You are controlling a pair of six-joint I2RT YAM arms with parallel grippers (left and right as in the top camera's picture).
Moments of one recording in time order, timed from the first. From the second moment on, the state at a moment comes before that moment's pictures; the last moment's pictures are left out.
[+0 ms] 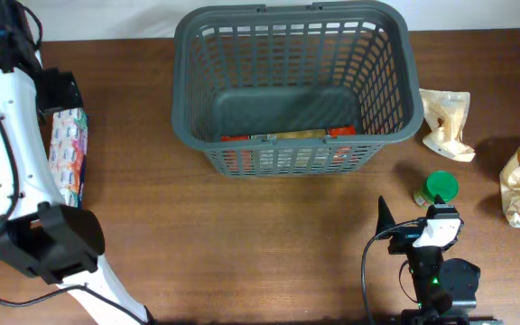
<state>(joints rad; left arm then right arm) 0.29 2.05 2.27 -1.45 -0.27 -0.03 -0.03 0.01 0.07 -0.21 -0.05 0.03</state>
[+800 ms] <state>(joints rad) 0.49 2.05 1.56 -0.86 0.04 0.30 -0.03 0.01 0.07 -0.21 -0.05 0.03</state>
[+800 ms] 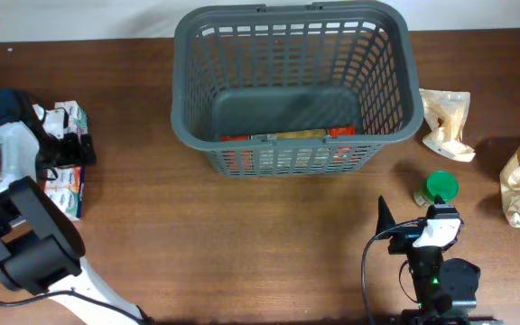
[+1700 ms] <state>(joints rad) 0.47 2.05 1.51 -0.87 0.00 0.33 -0.03 0.01 0.07 -0.21 -0.05 0.03</state>
